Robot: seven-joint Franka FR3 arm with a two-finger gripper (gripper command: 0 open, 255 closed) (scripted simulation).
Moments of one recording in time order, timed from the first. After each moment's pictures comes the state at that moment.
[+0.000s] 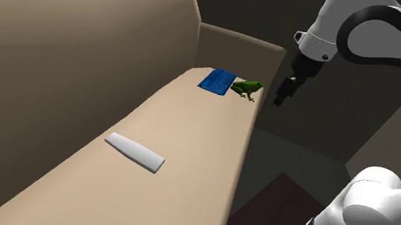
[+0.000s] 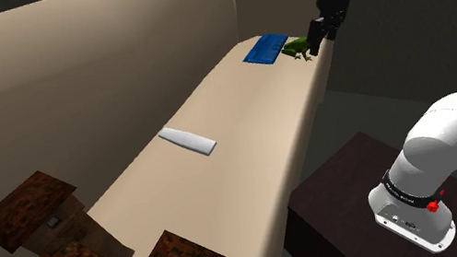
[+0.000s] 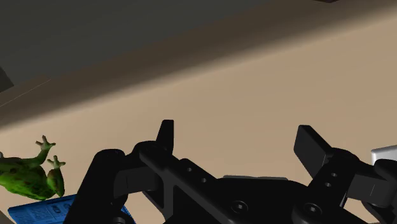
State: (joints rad) arm 0.02 -0.78 0.07 -2.34 -0.06 1.68 -0.04
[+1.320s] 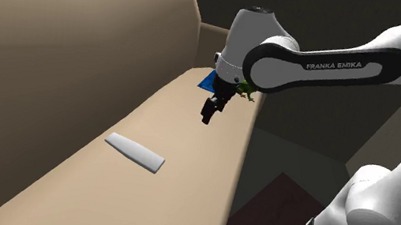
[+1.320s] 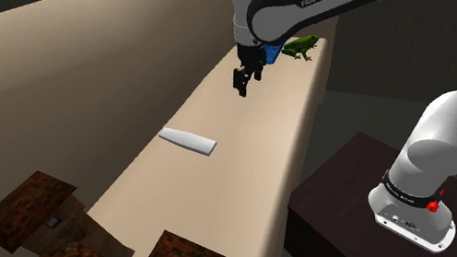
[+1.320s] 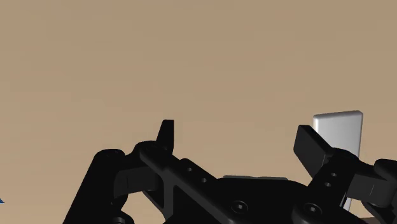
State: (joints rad) arm 0.12 -0.28 0.27 -2.21 -0.01 2.04 0.10
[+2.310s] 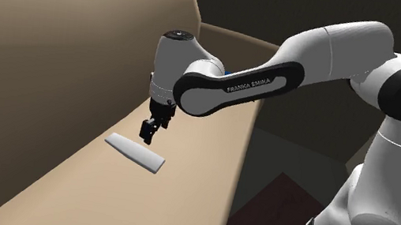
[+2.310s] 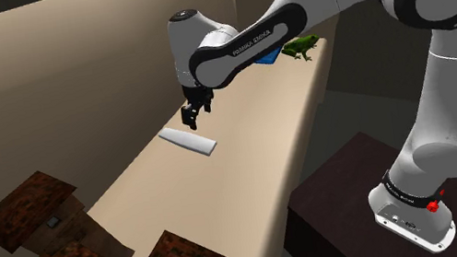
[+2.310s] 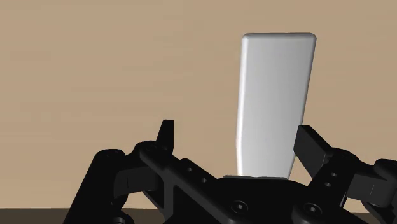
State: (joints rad) arm 0.22 0.25 0.39 -1.84 -0.18 2.16 0.25
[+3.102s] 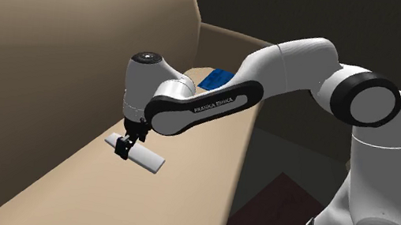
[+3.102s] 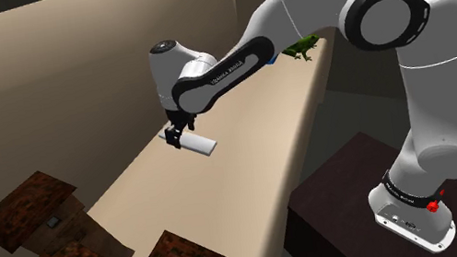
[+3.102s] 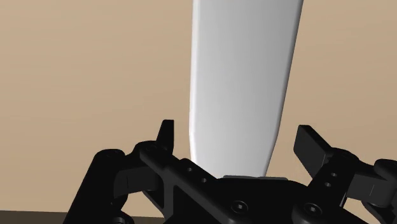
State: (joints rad) arm 0.31 0.50 0.38 -1.65 -0.27 2.20 0.30
